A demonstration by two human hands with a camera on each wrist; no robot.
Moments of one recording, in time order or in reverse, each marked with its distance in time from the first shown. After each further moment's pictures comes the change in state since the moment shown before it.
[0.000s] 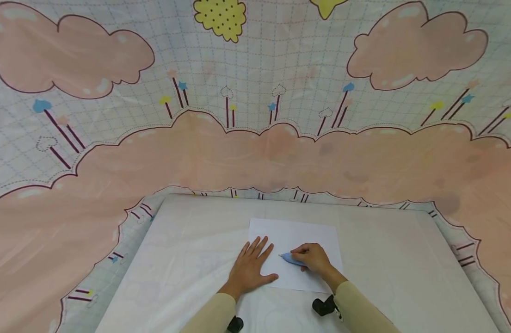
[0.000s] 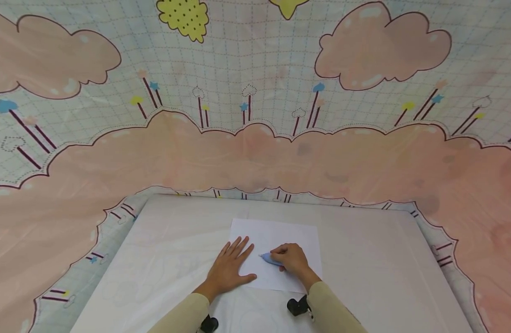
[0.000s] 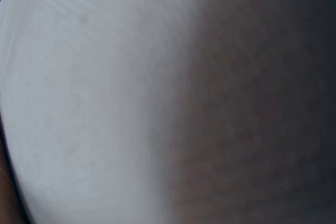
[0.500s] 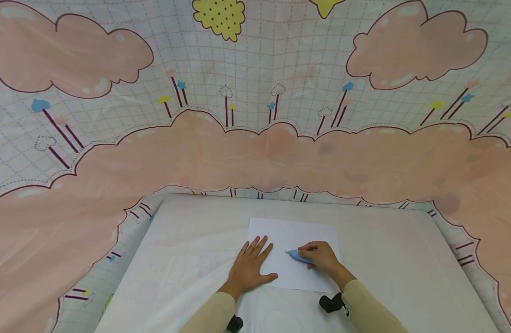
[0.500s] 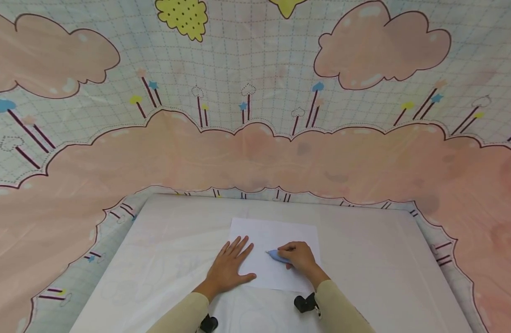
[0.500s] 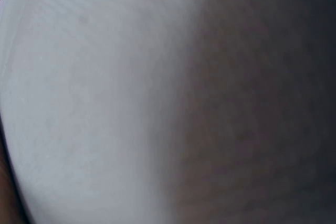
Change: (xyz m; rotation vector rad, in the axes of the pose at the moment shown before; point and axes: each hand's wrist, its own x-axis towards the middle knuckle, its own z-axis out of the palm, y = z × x) left_hand 0.001 0.001 0.000 0.018 -0.026 -0.012; right_hand 0.002 0.012 -0.019 0.057 0.023 0.069
